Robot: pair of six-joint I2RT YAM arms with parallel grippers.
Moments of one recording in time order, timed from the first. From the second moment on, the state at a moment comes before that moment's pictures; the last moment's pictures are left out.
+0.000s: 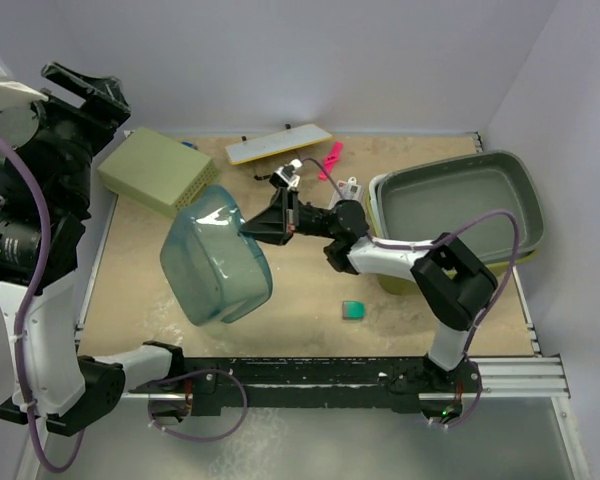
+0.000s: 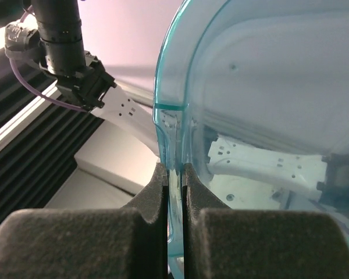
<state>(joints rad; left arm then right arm) -0.21 1.19 2.10 -0.83 -0.47 -0.61 0.82 1.83 1.07 1.35 -0.74 1.88</state>
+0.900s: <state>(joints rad) -0.21 1.18 1.67 -0.79 -0.14 -0.63 0.64 1.52 0.91 0.14 -0.56 1.14</state>
